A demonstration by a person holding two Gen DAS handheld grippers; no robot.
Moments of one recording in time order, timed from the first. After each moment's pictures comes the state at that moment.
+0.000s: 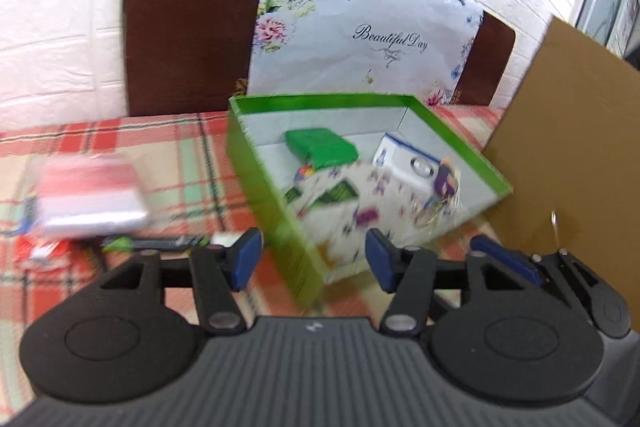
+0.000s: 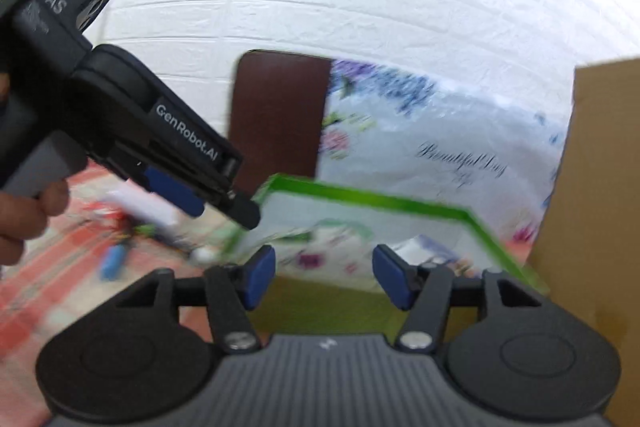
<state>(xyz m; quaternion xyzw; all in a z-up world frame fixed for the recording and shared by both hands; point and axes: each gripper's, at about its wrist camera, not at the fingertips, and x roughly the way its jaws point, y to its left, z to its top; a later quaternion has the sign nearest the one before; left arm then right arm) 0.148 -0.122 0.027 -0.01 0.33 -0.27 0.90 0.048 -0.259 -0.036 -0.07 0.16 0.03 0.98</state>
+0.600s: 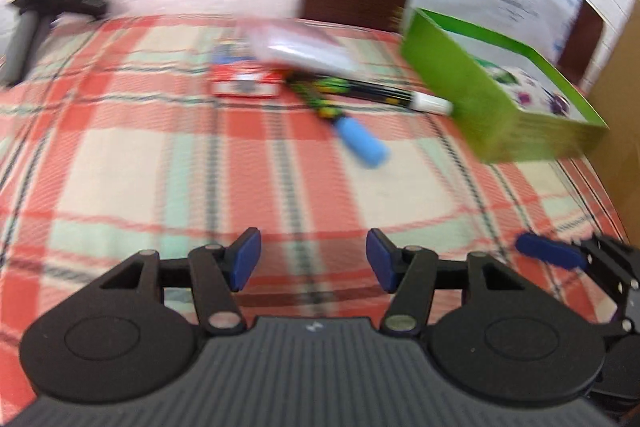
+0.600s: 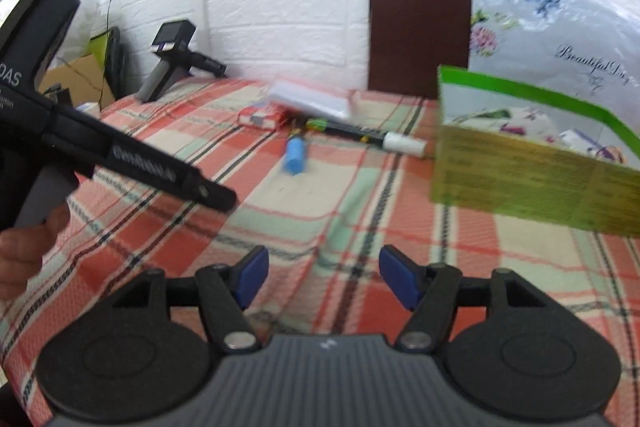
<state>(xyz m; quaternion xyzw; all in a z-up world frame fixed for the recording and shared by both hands) 0.105 0.008 -0.040 -0.03 0.39 -0.13 0.91 0.022 -0.174 -0.075 -0.04 0.30 0.16 0.94</state>
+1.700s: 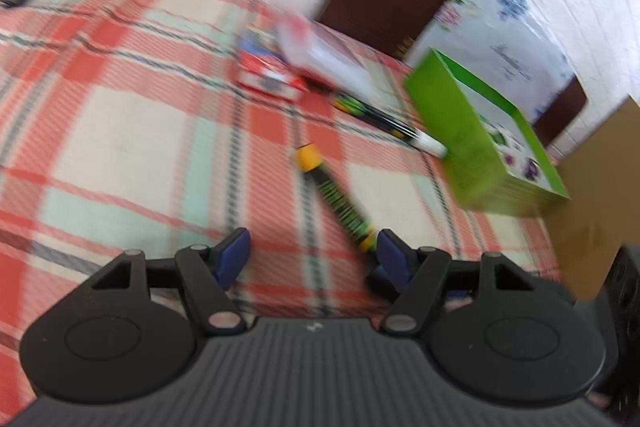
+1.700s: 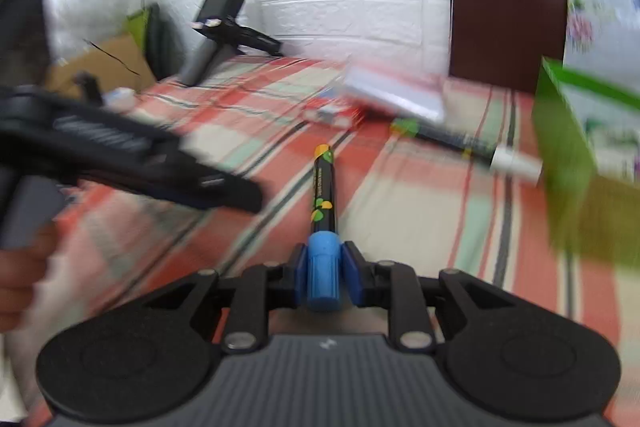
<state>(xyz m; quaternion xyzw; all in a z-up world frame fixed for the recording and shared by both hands) 0.120 0.046 -0.041 -0.16 0.41 -0.19 0.88 0.076 -0.134 -0.079 -0.02 0.34 0.26 0.90</state>
